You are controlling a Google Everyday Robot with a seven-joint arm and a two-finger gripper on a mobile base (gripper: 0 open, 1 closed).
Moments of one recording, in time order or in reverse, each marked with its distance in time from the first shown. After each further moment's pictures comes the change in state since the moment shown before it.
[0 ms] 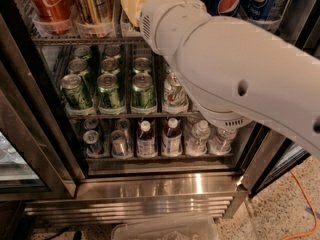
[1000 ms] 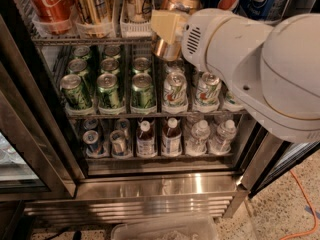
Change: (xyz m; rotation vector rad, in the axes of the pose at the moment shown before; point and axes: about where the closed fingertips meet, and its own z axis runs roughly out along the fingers) arm 0.026 -0.037 -0.050 -0.082 0.165 0.195
